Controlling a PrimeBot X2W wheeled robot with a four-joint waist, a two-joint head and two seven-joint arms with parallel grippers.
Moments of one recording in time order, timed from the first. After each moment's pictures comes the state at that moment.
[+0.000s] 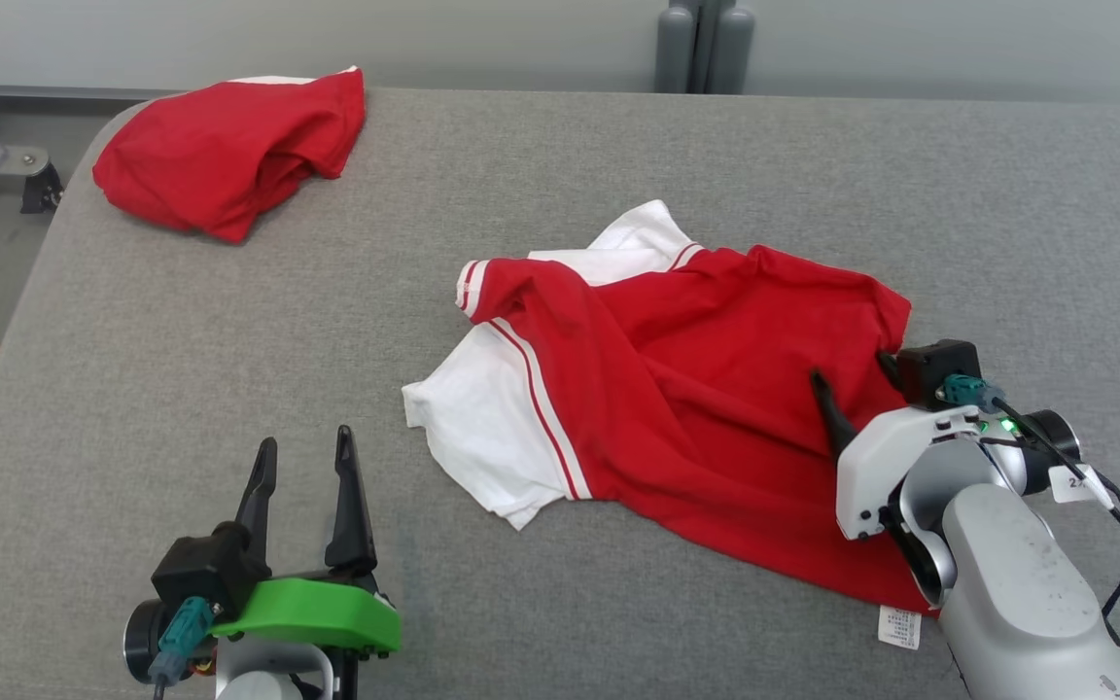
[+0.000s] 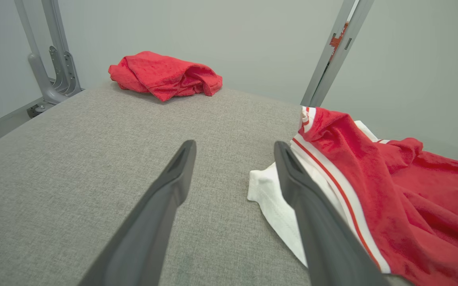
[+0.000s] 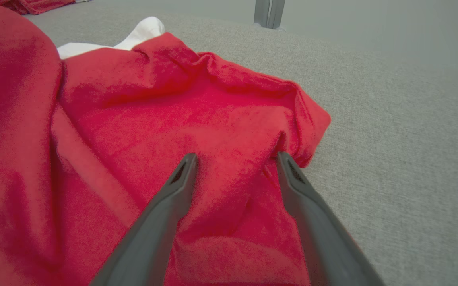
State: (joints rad) left arm -0.08 0.06 -0.19 0.21 -0.37 0.07 -0.26; right arm -0.42 -0.11 0.10 0.61 0.05 0.13 0.01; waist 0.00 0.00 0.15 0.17
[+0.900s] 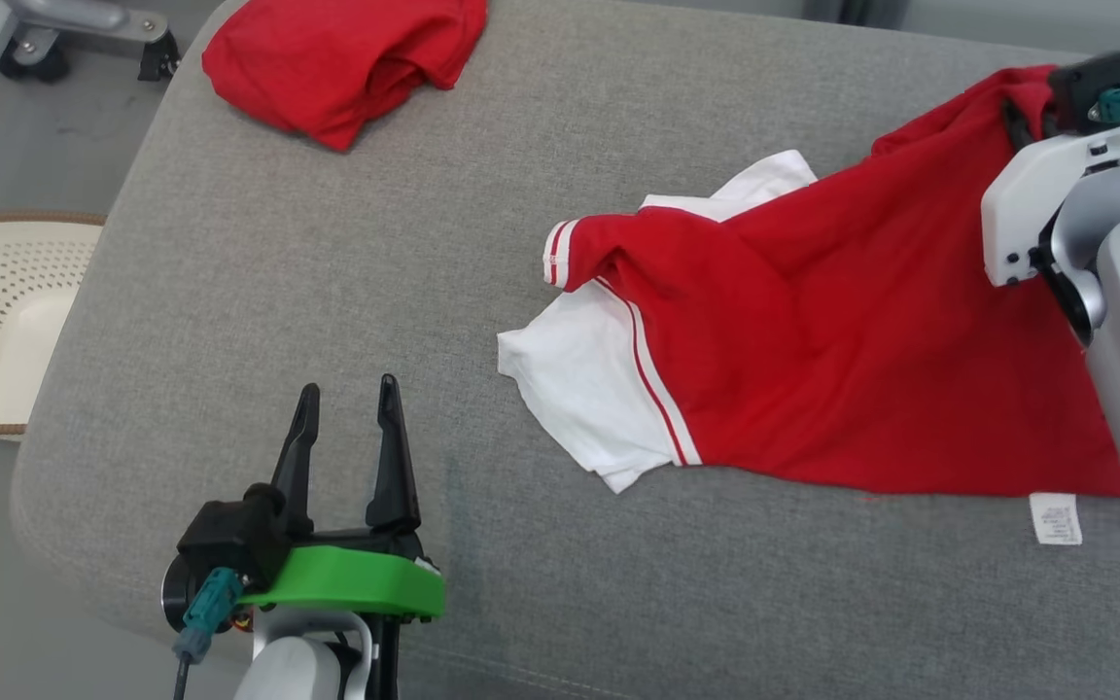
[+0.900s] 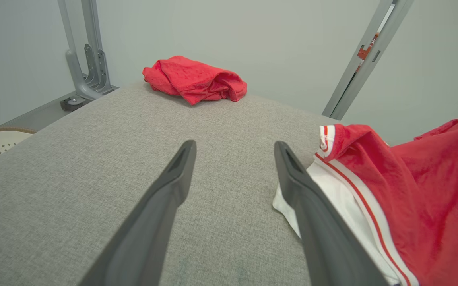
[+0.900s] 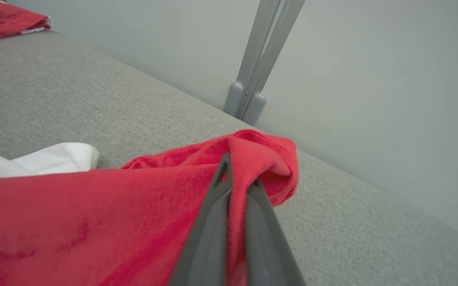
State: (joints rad) left arm -0.12 0.05 -0.29 0.11 -0.42 0.11 -0.26; right arm -0.92 -0.33 0.19 0.90 0.03 0.13 0.05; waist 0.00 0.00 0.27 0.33
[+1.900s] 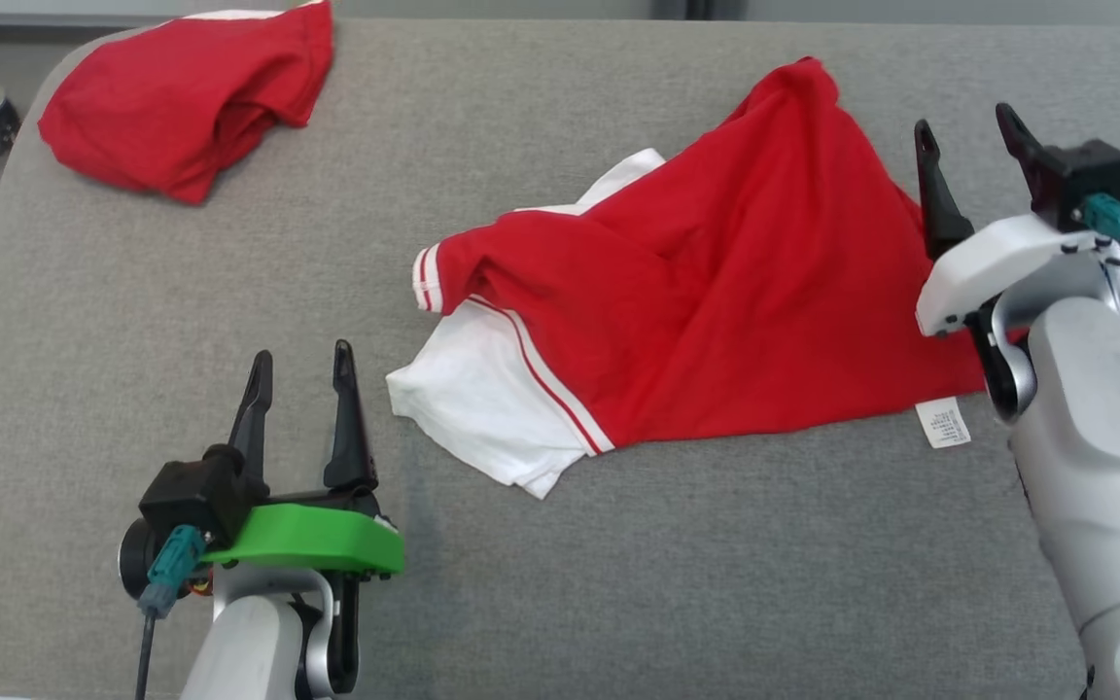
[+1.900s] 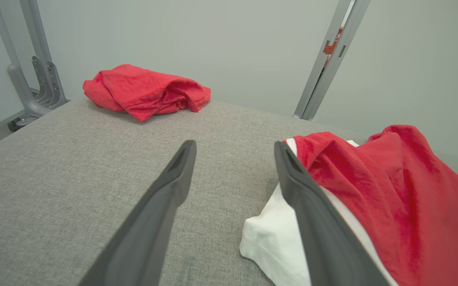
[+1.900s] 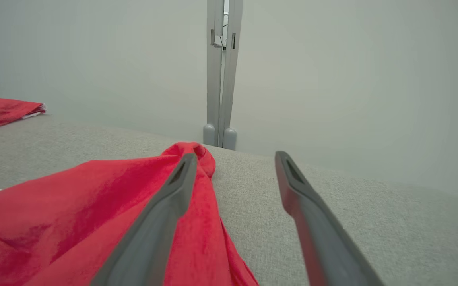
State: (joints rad) left arm -0.20 0.05 -0.21 0.20 -0.38 0.08 -0.26; right arm -0.78 -0.20 0.04 0.81 0.04 0.13 -0.26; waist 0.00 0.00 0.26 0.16
